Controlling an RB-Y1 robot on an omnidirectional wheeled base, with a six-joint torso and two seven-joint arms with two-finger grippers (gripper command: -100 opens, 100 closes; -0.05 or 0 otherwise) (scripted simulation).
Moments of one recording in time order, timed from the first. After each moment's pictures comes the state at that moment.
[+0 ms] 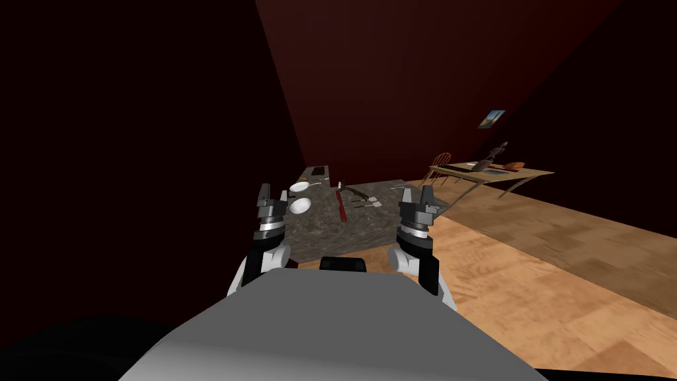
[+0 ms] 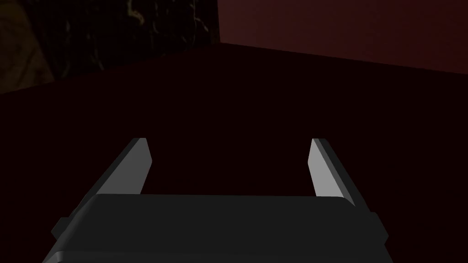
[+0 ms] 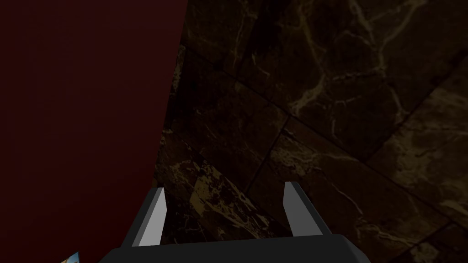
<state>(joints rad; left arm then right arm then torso) 0.51 0.03 0.04 -2.38 -0.04 -0.38 0.07 0.48 -0.01 0.01 -2.26 -0.10 -0.64 0.11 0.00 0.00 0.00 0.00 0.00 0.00</state>
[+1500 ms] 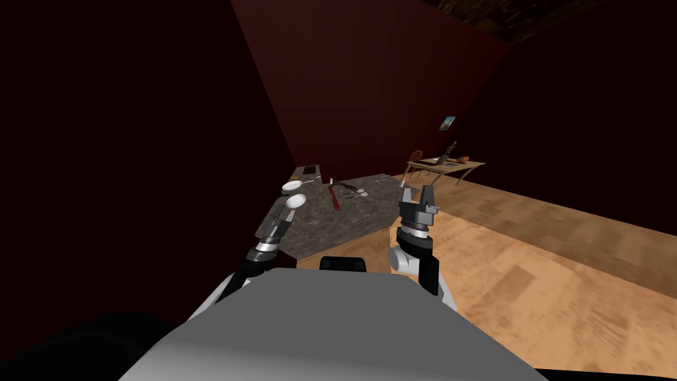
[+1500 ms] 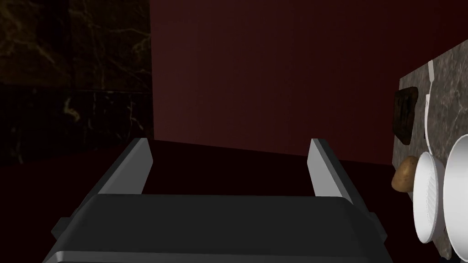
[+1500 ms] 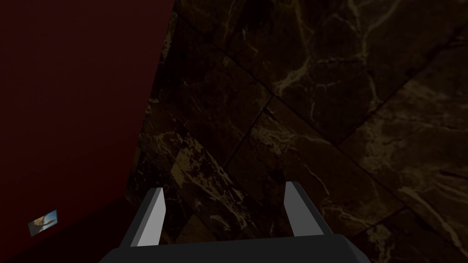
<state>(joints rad) 0.77 0.43 -0.02 -2.29 0.10 -0.49 0.12 0.48 -0.01 0.01 -2.26 -0.10 -0.64 0.11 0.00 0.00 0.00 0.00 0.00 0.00</state>
